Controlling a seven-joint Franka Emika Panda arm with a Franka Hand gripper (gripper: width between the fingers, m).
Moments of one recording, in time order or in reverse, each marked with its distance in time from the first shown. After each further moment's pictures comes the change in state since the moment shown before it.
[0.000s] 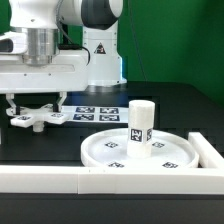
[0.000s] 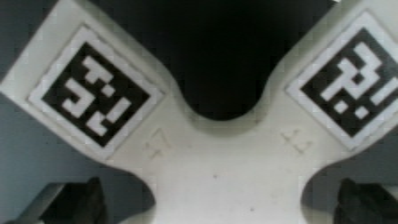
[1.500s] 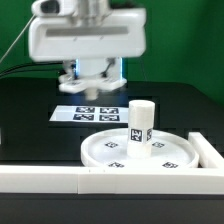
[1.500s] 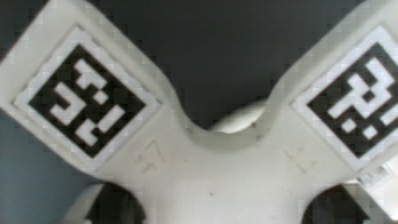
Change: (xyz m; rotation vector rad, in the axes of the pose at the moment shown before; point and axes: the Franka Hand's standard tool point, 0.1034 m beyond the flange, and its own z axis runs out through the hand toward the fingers) arm 0.085 -0.095 -0.093 0.109 -0.031 0.230
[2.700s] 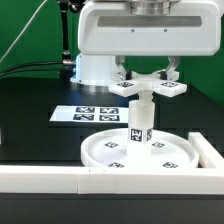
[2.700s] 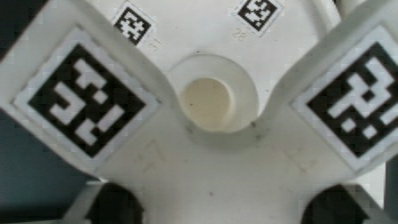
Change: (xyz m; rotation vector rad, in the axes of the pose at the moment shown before) arm 0.105 -0.064 -0.011 -0.025 -0.048 0.170
